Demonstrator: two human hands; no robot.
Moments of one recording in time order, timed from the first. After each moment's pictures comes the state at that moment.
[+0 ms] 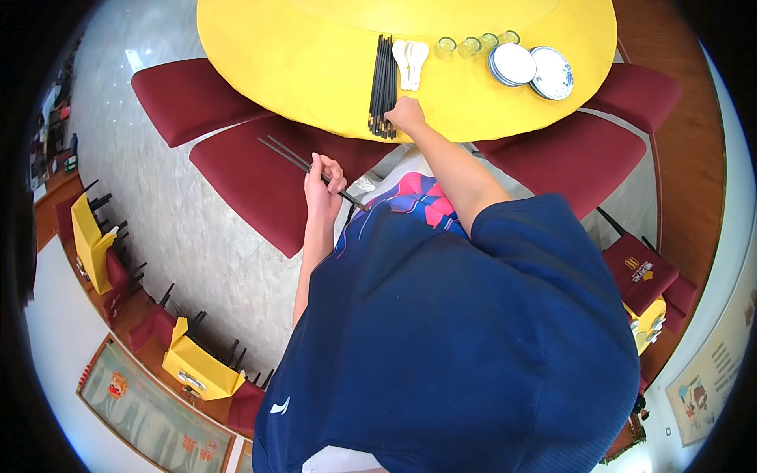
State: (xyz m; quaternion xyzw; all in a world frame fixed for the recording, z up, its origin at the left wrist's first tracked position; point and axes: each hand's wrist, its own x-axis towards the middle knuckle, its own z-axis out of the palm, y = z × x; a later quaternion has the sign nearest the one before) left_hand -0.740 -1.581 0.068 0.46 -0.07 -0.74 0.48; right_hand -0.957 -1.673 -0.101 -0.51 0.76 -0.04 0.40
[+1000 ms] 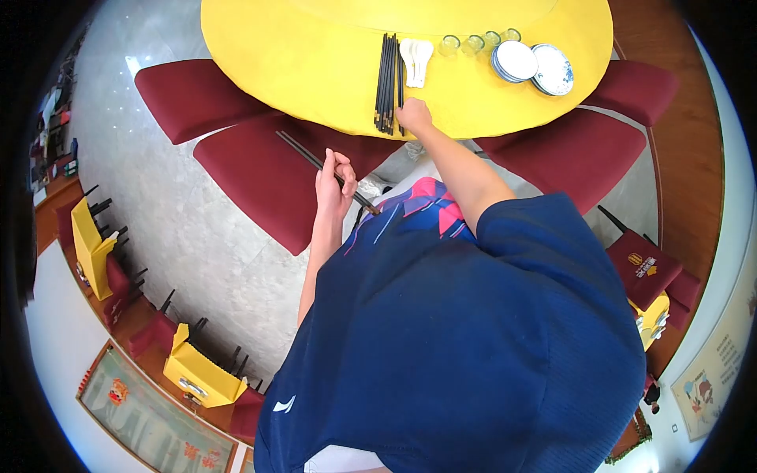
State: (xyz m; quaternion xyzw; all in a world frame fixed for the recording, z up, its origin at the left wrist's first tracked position) left_hand -0.731 -1.571 0.068 0.44 -0.10 -0.77 0.44; right_hand -0.951 -1.657 -0.108 -0.50 0.78 -0.05 0.37
